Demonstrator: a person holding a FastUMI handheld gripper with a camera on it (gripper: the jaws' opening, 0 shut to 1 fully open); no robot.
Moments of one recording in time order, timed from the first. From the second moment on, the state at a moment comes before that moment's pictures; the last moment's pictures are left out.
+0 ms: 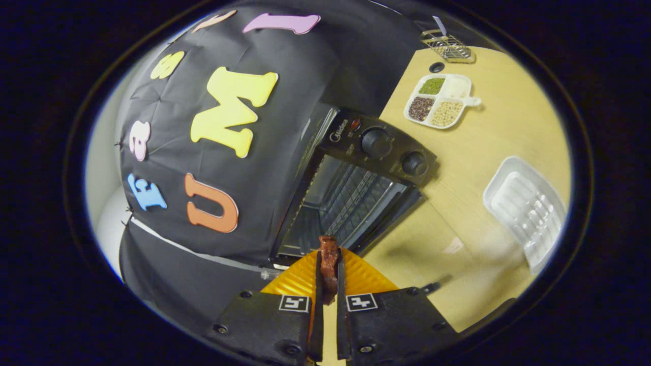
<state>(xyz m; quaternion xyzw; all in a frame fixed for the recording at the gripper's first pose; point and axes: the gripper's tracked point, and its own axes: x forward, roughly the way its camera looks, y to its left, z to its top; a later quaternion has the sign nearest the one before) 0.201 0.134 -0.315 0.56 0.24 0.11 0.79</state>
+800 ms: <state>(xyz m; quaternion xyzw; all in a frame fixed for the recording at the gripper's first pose) 0.330 0.172 -0.377 0.58 0.16 -0.03 0.80</state>
